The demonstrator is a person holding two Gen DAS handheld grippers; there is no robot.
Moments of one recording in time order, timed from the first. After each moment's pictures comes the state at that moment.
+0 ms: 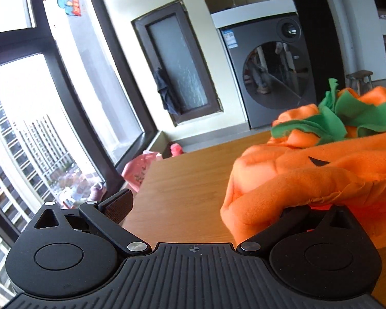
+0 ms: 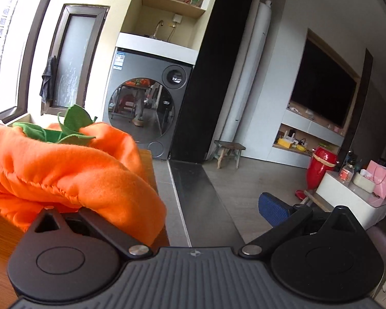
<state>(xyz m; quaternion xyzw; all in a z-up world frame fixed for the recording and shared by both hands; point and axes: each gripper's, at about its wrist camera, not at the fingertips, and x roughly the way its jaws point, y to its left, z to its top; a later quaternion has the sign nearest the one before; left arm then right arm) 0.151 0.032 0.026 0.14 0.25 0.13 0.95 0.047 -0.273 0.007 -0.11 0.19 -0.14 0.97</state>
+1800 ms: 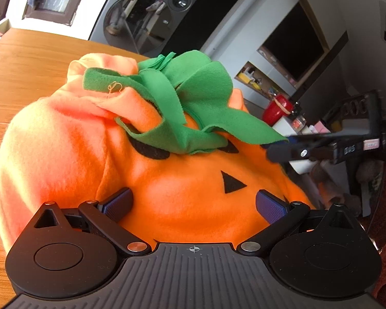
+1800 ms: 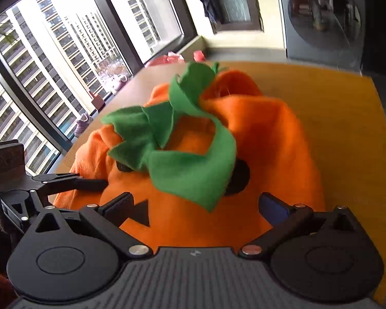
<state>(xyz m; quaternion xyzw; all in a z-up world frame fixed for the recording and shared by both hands) 0.134 0.085 -0.041 -0.18 0.38 -0.29 0.86 0.138 -0.188 0.049 -0.05 0.37 0.27 0.89</state>
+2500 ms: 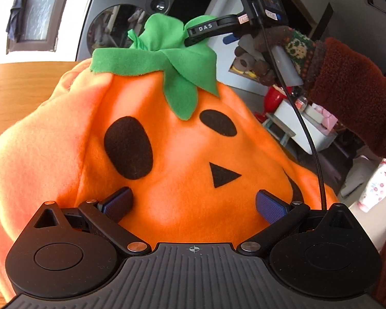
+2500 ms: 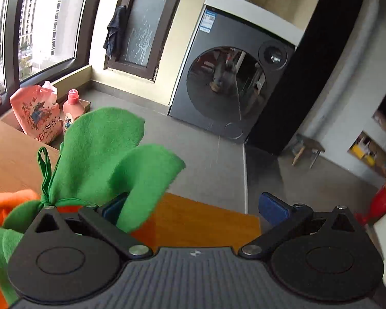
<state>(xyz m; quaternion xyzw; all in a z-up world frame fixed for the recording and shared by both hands) 0.136 0.057 -0.051 -0.10 0.35 -0.32 0.88 0.341 -0.183 0.047 -0.12 0.38 0.03 0.92</state>
